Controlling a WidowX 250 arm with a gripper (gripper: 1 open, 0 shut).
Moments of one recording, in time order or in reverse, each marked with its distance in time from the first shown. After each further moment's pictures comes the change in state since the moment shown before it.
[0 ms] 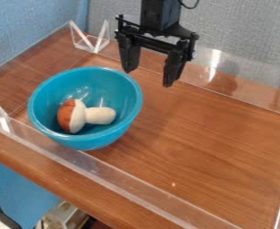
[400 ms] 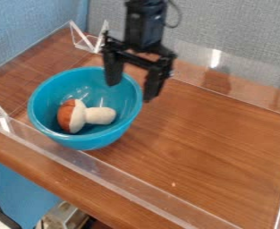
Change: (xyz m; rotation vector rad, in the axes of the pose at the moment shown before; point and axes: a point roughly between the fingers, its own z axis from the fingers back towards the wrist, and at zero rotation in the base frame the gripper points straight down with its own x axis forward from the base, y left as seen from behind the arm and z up) arm -0.017 0.028 -0.024 0.020 0.077 -0.034
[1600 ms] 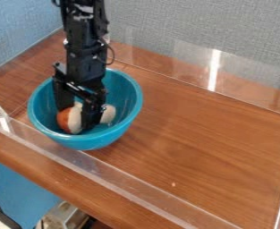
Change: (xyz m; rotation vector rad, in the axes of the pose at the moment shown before) arm -0.020 0.066 -0.060 0.025 0.026 -0.134
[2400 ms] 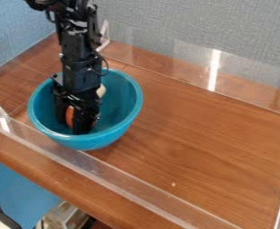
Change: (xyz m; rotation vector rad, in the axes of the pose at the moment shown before) arm 0.000 0.005 -0.019 -0.027 0.006 -0.038
